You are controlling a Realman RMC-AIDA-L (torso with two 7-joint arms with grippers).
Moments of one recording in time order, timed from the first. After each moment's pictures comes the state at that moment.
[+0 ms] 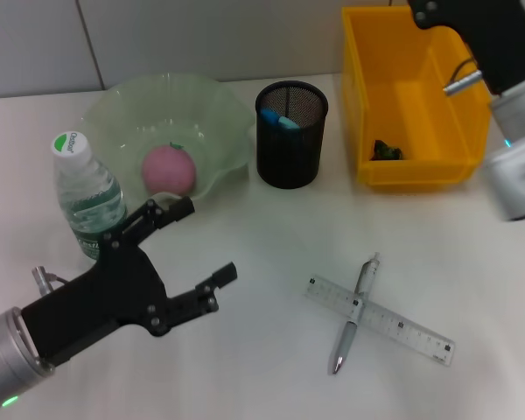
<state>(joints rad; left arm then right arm) -0.43 -2.08 1.08 0.15 1.28 1.68 -0.46 0.49 2.09 -1.72 -0.39 0.12 -1.42 -0.32</state>
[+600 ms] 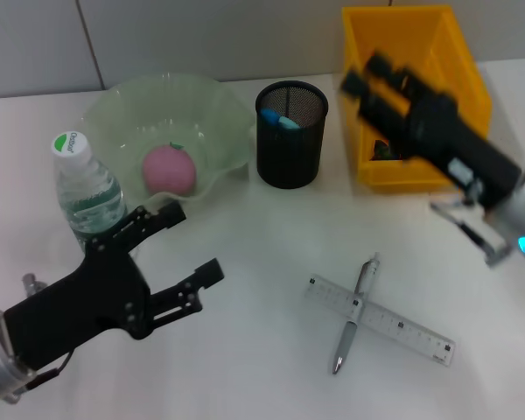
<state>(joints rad) -0.40 -2.07 1.09 0.20 1.28 1.72 -0.74 0.43 2.05 -1.71 -0.25 -0.28 -1.50 0.85</state>
